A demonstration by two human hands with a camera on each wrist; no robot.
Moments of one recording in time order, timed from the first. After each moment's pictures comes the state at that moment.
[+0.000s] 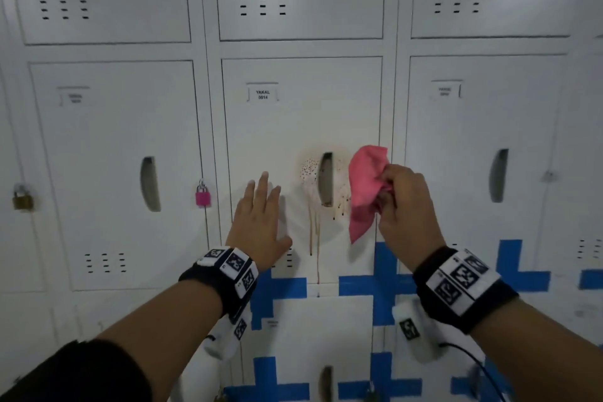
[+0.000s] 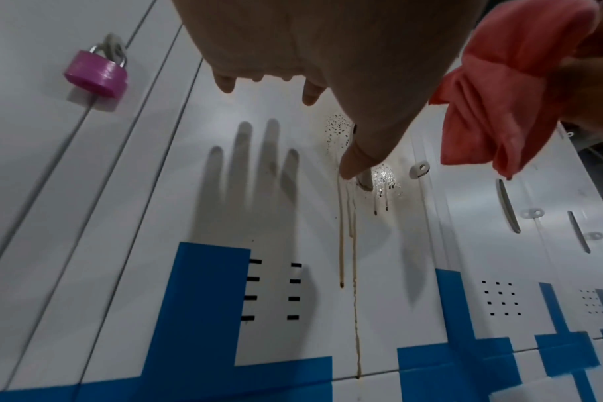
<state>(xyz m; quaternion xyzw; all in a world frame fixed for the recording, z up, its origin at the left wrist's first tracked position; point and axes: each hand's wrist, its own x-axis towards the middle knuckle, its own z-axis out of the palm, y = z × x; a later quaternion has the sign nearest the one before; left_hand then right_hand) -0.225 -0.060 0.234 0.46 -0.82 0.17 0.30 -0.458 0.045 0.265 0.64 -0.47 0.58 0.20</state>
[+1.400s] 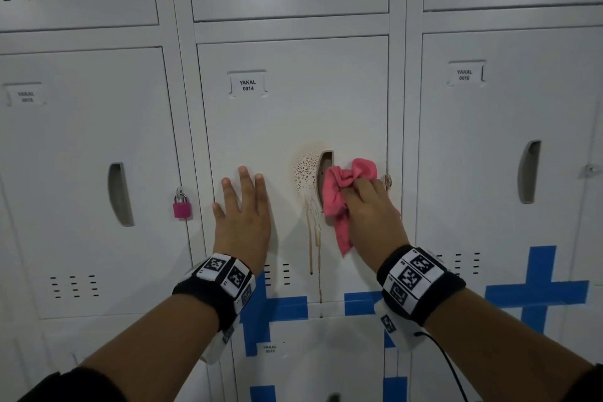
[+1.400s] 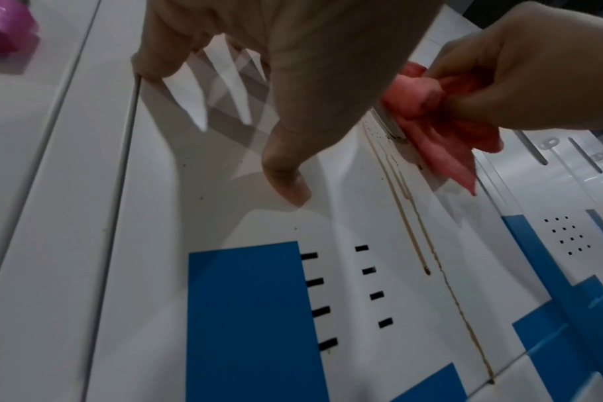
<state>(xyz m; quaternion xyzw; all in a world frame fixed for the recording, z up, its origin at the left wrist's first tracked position) -0.242 -0.112 0.234 0.55 -0.74 0.31 0.23 -0.454 -0.056 0.242 0.66 -0.53 0.40 0.34</state>
